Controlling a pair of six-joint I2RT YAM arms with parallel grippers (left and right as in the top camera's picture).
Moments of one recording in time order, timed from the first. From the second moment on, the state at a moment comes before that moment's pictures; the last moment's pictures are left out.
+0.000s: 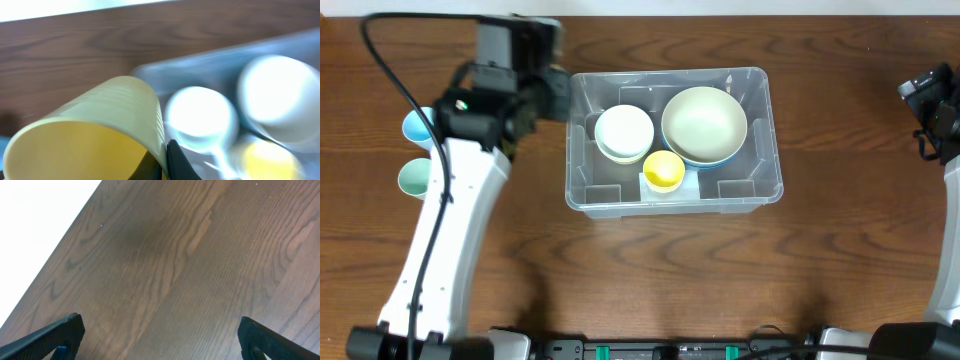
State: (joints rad) left arm -0.23 1.51 1.58 -0.91 0.09 -0.04; right arm -0.31 1.50 1.54 -0.93 0.26 0.72
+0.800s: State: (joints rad) left arm -0.66 1.73 1.58 -1.09 0.18 0.13; right arm -0.31 1.50 1.54 -0.93 0.26 0.72
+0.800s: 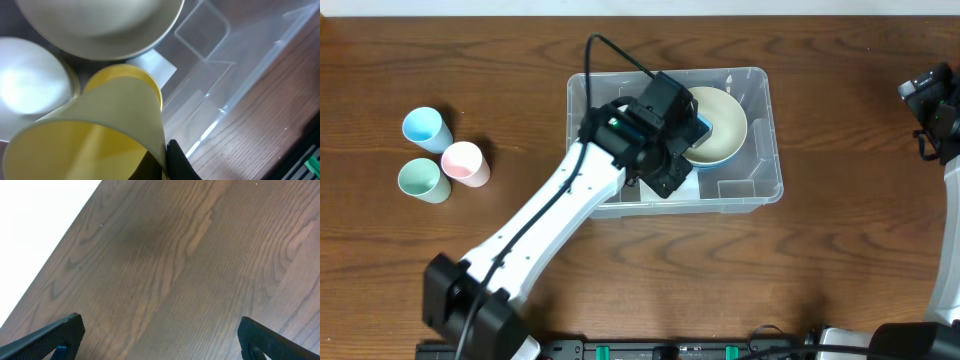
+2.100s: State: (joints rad) left arm 0.00 1.33 1.62 -1.24 -0.19 -0.21; right arm -0.31 1.50 1.54 -0.93 0.26 0.72
